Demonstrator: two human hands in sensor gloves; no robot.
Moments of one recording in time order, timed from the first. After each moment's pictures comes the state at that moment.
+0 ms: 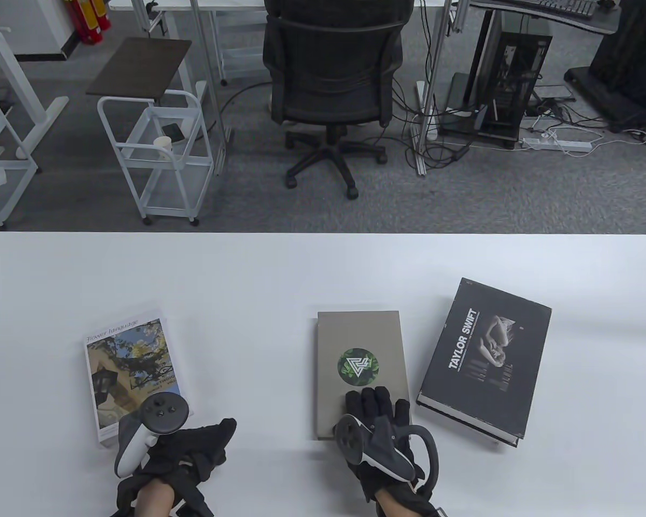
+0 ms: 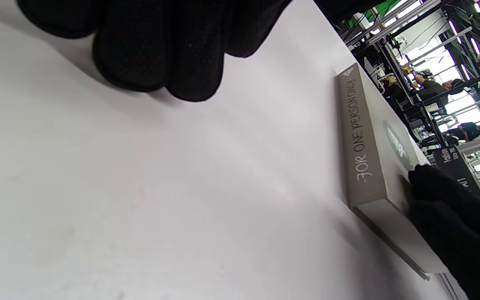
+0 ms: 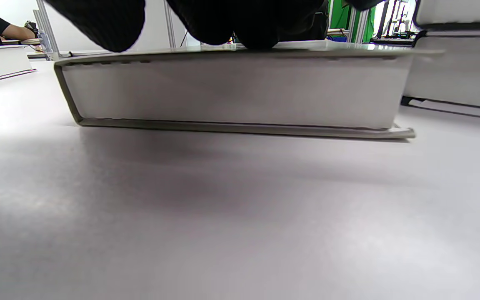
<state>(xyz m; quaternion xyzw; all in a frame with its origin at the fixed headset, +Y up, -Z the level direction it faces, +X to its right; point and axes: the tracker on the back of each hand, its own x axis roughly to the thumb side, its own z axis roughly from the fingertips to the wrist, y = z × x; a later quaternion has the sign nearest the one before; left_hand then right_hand) -0.267 -0.756 -0.267 -0.28 0.02 0.37 0.89 0.048 -0.756 -0.260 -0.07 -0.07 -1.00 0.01</state>
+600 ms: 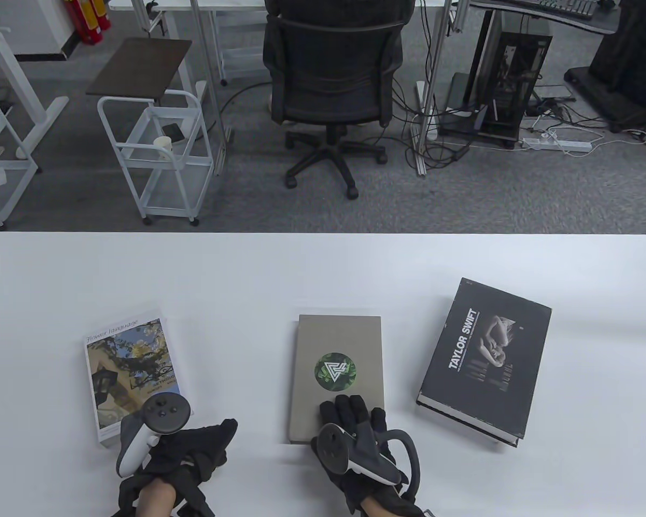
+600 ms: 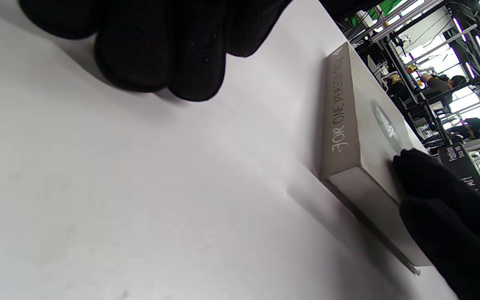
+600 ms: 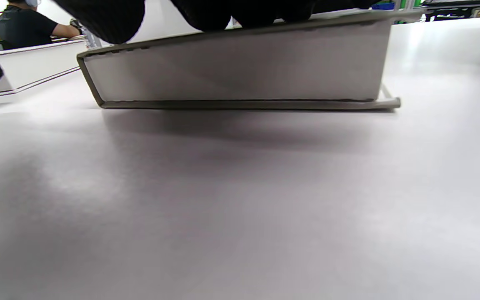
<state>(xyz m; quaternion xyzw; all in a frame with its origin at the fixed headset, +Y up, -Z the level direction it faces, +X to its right) -0.267 -0.758 -0.267 -0.29 0.03 0.36 0.89 0.021 -0.761 -0.250 -0.14 -0.10 -0.98 -0.02</state>
